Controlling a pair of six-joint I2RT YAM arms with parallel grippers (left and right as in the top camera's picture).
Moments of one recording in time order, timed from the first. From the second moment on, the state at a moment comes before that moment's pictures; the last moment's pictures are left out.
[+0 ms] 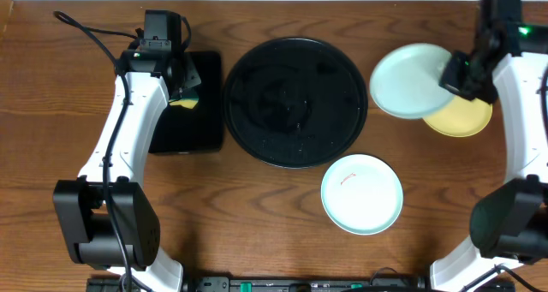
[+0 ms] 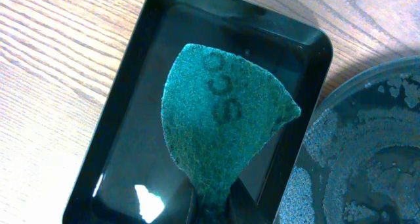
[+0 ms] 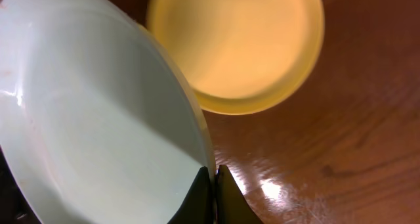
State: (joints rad) left arm -0.04 1.77 1.49 -0.82 -0.16 -0.43; right arm -0.14 1.84 1.75 -1.24 0.08 0.41
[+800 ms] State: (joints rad) left arm -0.04 1.78 1.49 -0.82 -0.16 -0.43; right arm -0.51 1.84 1.35 -0.84 -0.10 0.43
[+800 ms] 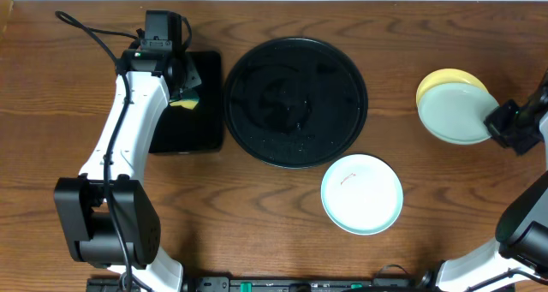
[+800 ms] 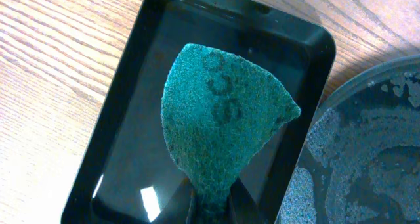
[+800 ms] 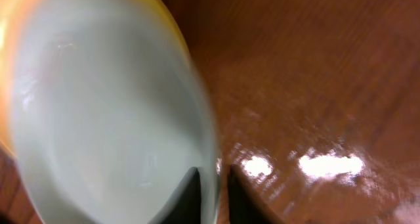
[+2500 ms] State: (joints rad) left arm -0.04 1.78 1.49 -0.82 -0.16 -0.43; right arm 0.20 2.13 1.52 -0.88 -0.05 0.52
